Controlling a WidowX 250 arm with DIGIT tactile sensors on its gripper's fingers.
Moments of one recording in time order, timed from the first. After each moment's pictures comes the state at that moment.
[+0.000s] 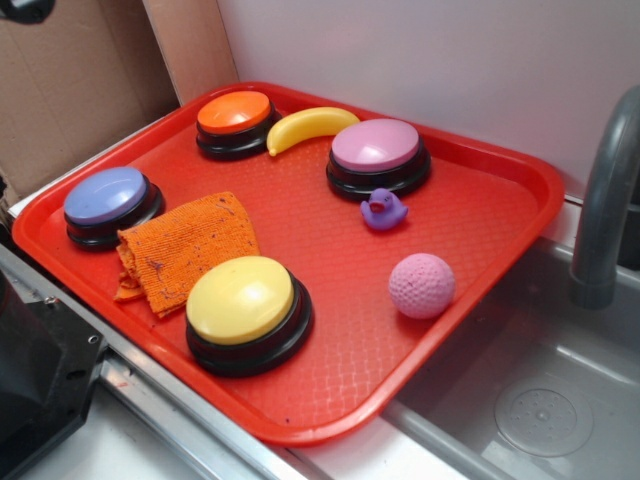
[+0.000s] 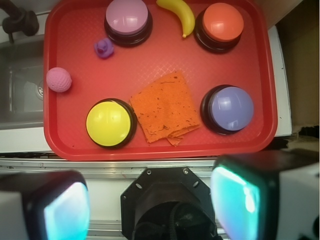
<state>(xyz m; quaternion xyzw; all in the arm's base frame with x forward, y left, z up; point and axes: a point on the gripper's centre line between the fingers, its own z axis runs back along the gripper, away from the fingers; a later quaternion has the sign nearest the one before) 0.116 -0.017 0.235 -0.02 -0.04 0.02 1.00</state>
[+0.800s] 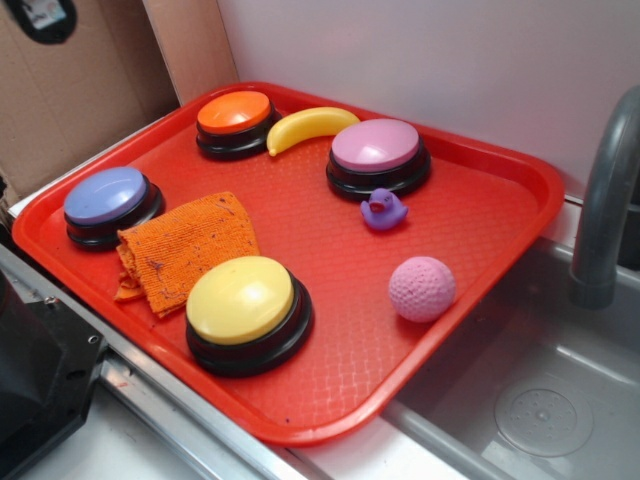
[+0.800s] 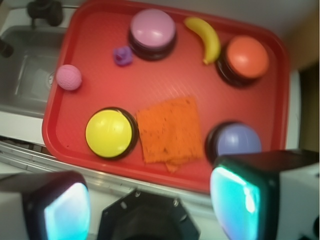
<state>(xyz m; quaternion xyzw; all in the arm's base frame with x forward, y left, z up) 0.147 -0.016 0.218 -0.01 -0.08 -0.14 0.99</state>
